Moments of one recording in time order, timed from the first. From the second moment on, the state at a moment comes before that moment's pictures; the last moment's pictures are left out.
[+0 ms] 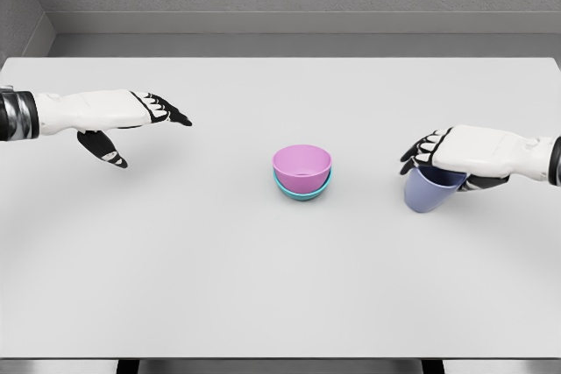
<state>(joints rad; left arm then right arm) -0.78 0.85 -0.77 -1.33 -0.19 -0.61 -0.61 -0.45 -0.94 0.47 -1.61 0.40 -0.61 0.61</state>
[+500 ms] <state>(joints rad) -0.78 0.85 -0.77 -1.33 -0.19 -0.61 -0.61 -0.46 -0.94 0.46 -1.61 0.40 -0.61 0.61</state>
